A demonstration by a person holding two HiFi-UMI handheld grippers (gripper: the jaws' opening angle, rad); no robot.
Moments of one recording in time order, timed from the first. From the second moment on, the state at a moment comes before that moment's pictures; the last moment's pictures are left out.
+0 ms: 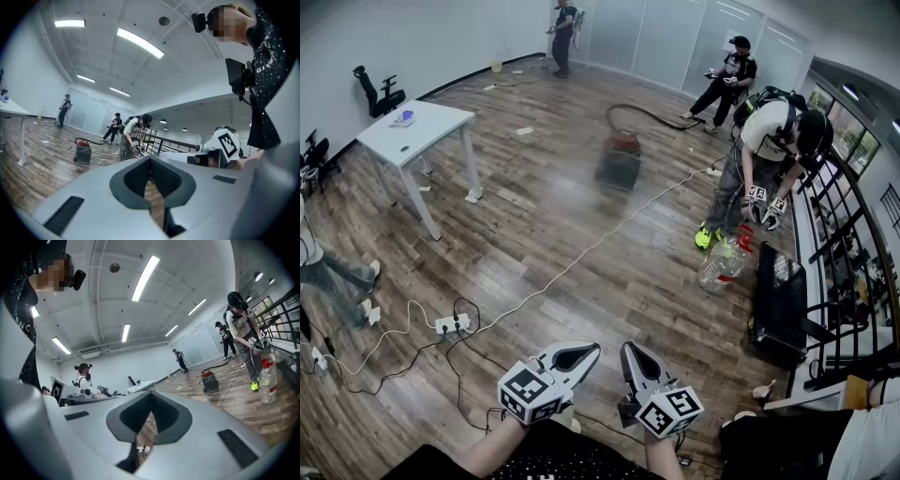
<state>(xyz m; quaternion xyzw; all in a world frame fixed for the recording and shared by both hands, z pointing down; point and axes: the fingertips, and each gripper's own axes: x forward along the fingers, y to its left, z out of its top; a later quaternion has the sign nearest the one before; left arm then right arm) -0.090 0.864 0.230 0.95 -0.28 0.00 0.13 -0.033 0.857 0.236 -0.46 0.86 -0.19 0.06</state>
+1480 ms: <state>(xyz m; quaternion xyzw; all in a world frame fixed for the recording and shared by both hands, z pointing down) -0.061 0.416 0.226 0.96 -0.23 0.00 0.14 -0.007 0.415 0.220 -0.44 0.87 -0.19 0.12</state>
